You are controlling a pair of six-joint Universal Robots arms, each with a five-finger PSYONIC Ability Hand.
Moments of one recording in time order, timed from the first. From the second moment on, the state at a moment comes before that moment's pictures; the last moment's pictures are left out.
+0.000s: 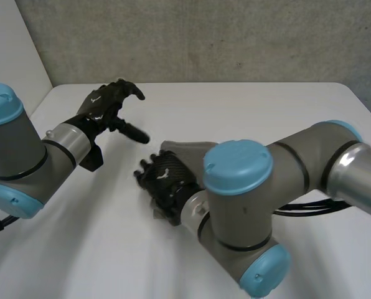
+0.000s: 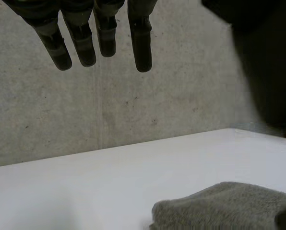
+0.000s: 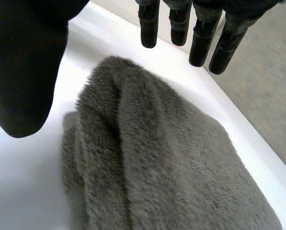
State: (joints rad) left arm 4.40 -2.00 -1.45 3.41 -1.27 2.89; right arm 2.43 -0.91 1.21 0.02 1.47 2.68; left_hand 0.26 0.25 0.26 0.26 0.06; right_hand 0.24 0.24 0.25 0.26 0.06
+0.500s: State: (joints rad) left arm 4.21 -2.14 -1.46 3.40 -1.27 2.90; right arm 2.14 -1.03 1.39 0.01 1.46 2.99; left_hand 0.26 0.25 0.26 0.26 0.06; right_hand 0.24 0.24 0.24 0.26 0.06
